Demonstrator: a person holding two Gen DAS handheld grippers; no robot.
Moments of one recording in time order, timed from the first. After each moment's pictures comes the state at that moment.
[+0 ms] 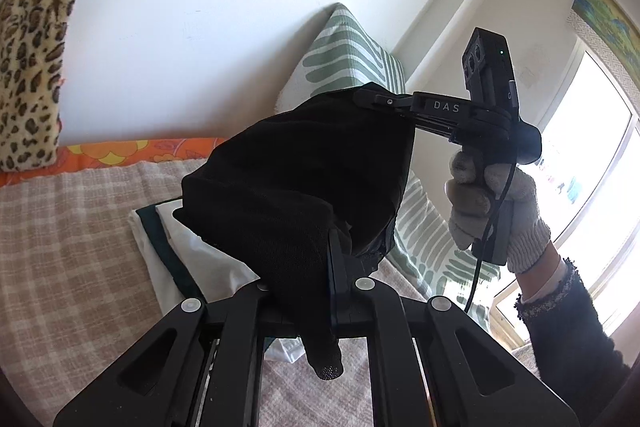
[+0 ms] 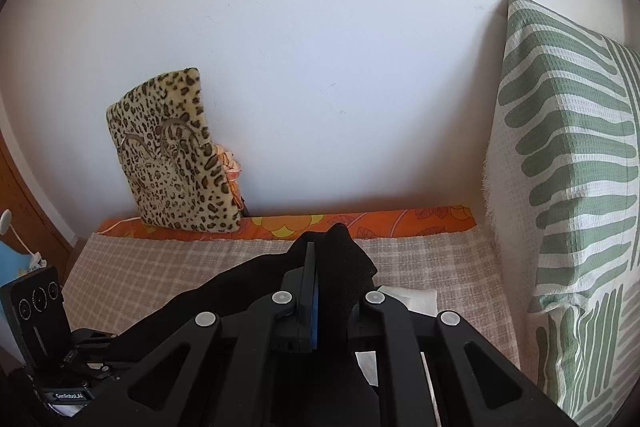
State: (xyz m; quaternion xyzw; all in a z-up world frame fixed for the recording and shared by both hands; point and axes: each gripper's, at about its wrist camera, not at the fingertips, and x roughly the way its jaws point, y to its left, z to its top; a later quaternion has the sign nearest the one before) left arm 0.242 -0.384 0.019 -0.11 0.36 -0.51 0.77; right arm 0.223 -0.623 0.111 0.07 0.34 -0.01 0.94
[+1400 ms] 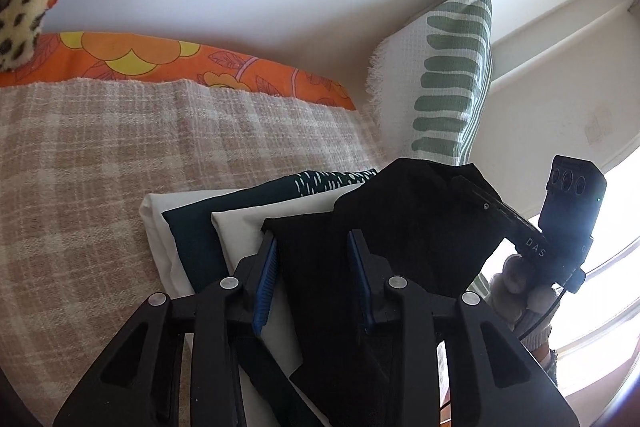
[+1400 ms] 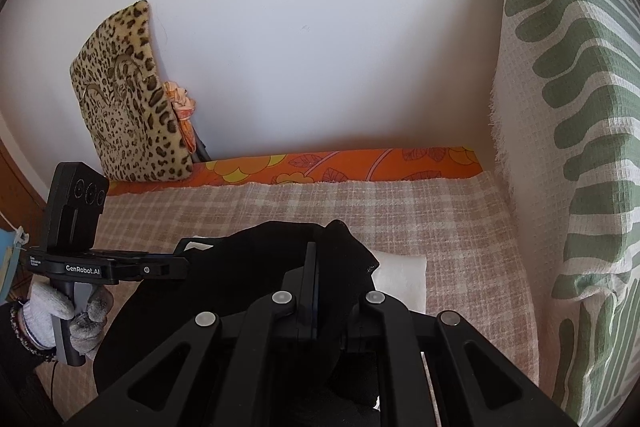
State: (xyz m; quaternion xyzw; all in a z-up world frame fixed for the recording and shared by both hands) left arm 0.393 -0.452 -0.093 -0.18 0.52 -0.44 0.71; right arm 0.261 -0.674 -0.001 0.07 0.40 0.00 0.91
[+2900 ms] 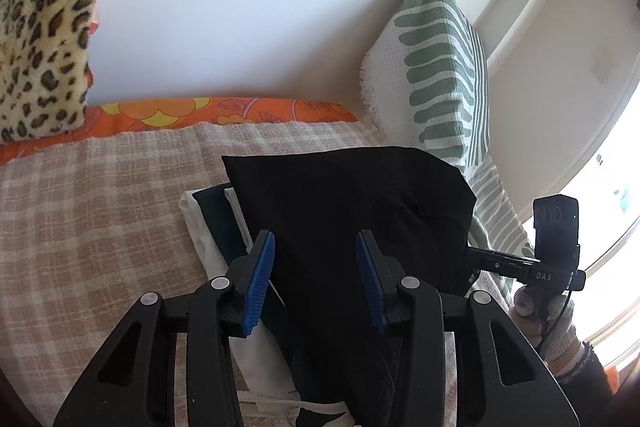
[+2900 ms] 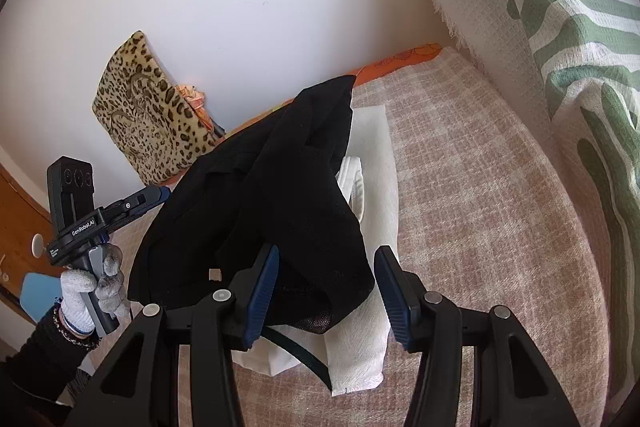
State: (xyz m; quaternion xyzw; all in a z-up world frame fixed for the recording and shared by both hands) left arm 0.325 -0.422 -0.055 -0.07 0.43 -0.42 0.80; right arm 0.137 -0.707 -0.066 0.24 0.40 0.04 0.88
